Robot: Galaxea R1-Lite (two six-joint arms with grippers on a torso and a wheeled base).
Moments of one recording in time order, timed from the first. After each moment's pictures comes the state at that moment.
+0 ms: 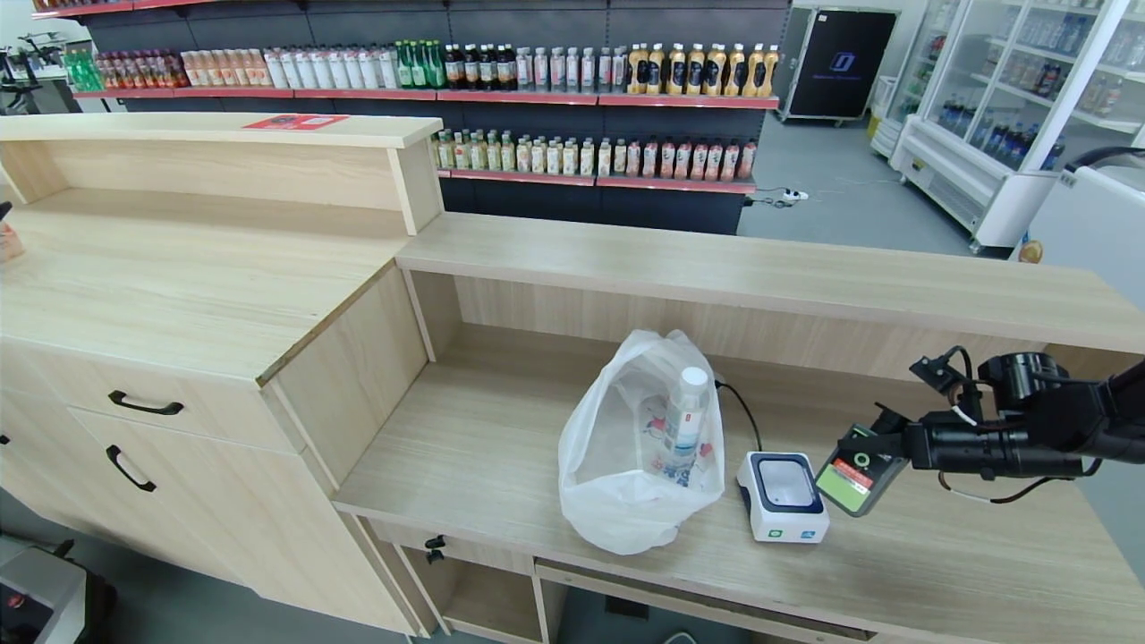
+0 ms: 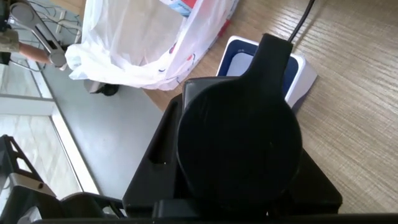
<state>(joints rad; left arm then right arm) 0.00 0.00 0.00 0.00 0.01 0.00 -0.29 2.21 -1.12 -0.12 0.97 -0.31</state>
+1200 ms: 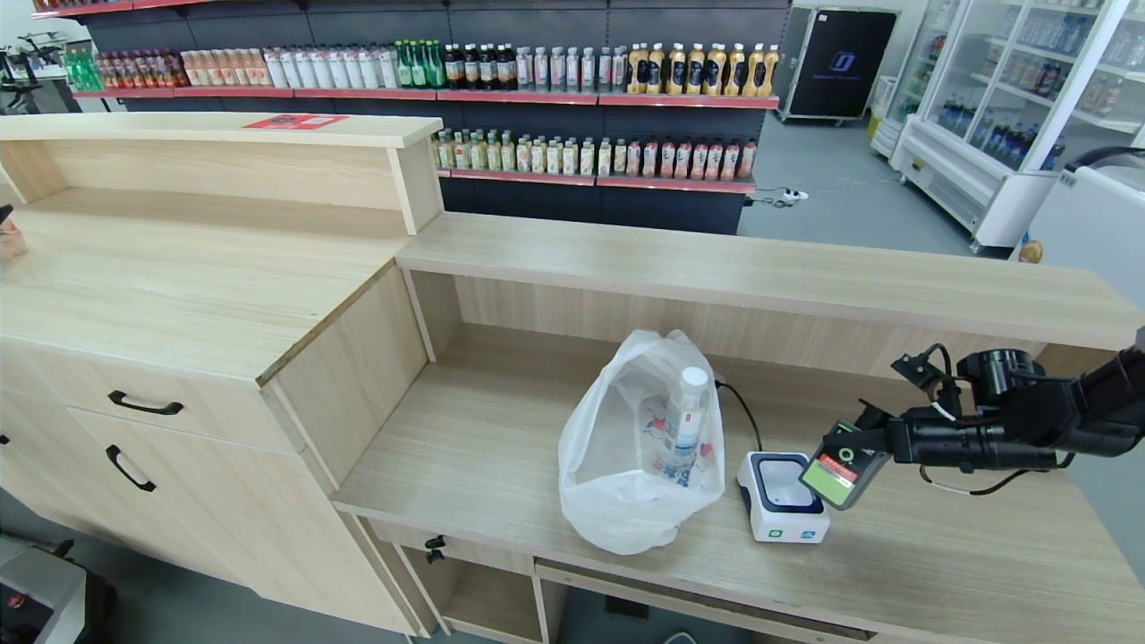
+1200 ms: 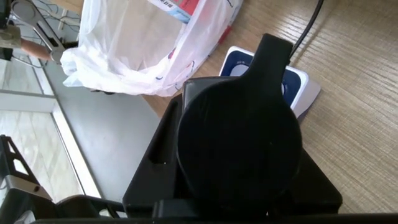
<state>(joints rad) 0.00 0.00 0.00 0.00 0.01 0.00 -0.26 2.26 -1.18 -0.13 0.97 -0.30</state>
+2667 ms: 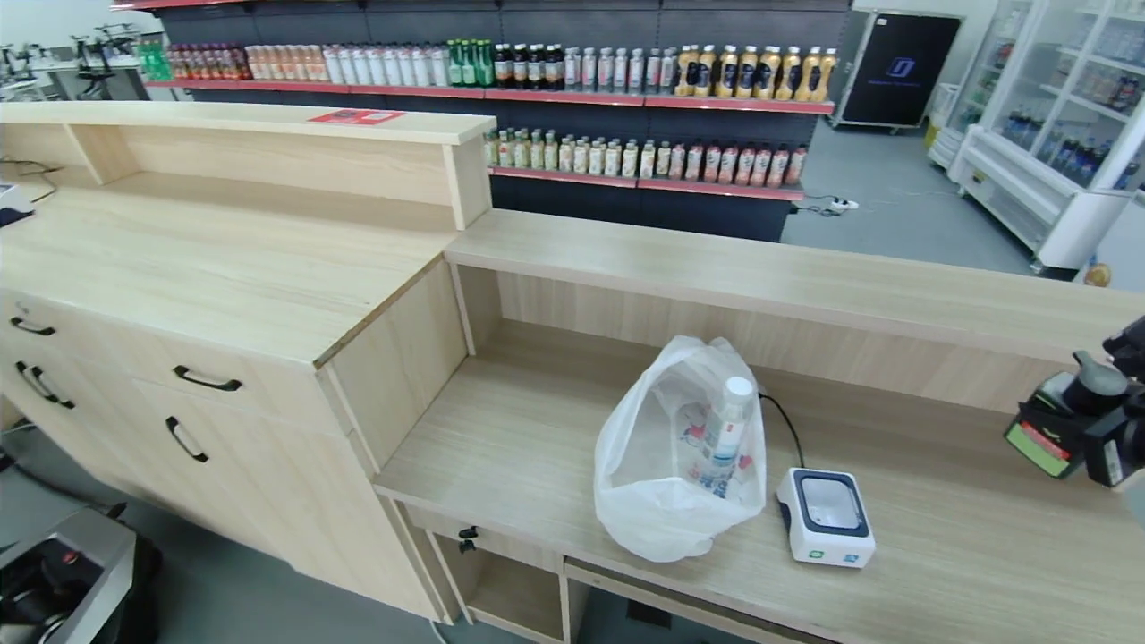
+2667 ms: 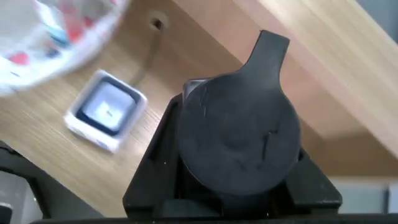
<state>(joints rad) 0.00 0.00 0.00 0.00 0.01 0.00 -0.46 1.52 -0.57 -0.58 0.52 -0.72</state>
